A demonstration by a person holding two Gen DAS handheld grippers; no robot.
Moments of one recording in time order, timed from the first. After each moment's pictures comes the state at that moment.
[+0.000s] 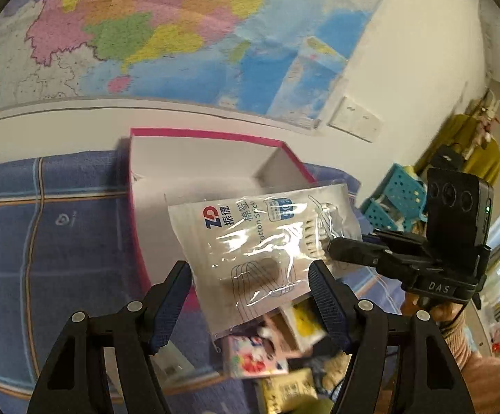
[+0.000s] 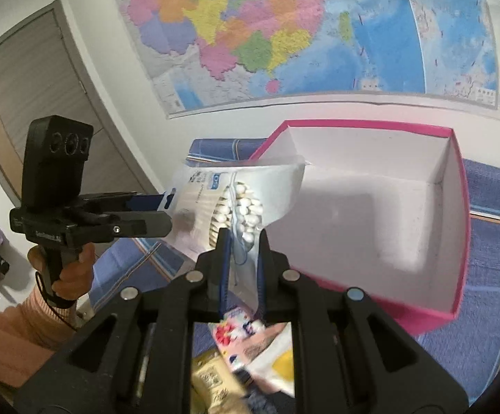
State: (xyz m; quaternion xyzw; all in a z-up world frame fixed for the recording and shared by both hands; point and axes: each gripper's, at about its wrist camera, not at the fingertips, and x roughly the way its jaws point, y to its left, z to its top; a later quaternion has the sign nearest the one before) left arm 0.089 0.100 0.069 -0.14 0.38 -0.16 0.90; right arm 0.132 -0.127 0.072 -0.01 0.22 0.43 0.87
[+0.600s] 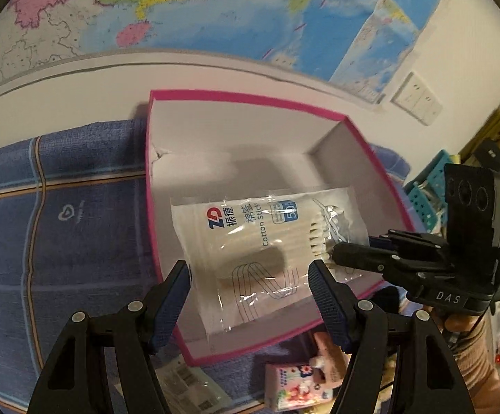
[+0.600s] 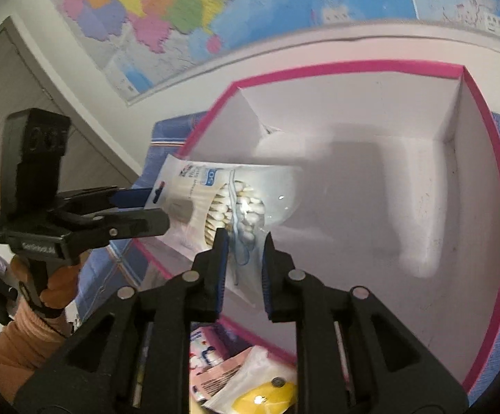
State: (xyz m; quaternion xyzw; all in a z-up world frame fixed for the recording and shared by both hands) left arm 0.165 0.106 0.025 -0.13 0.47 -0.10 0.87; right arm 0.220 -0.112 0.044 0.02 0.32 0.40 0.86
